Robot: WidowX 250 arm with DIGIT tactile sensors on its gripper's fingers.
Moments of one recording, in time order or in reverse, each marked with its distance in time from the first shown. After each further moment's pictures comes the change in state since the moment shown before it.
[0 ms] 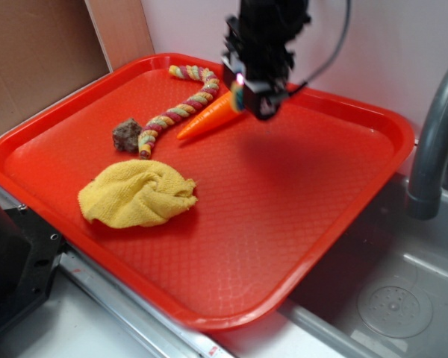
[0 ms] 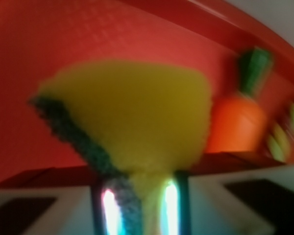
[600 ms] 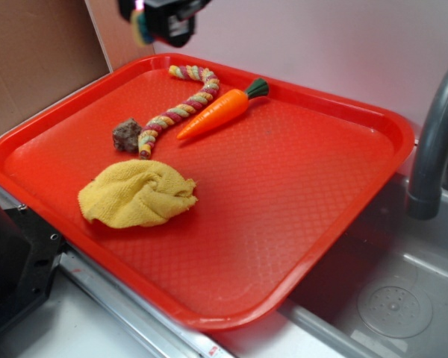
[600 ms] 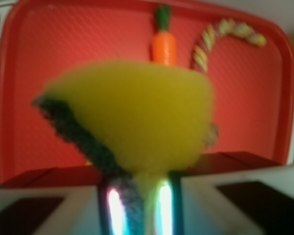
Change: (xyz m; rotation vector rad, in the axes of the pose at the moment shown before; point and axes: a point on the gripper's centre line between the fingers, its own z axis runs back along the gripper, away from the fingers) arm -0.092 0.009 0.064 -0.027 -0.093 0.217
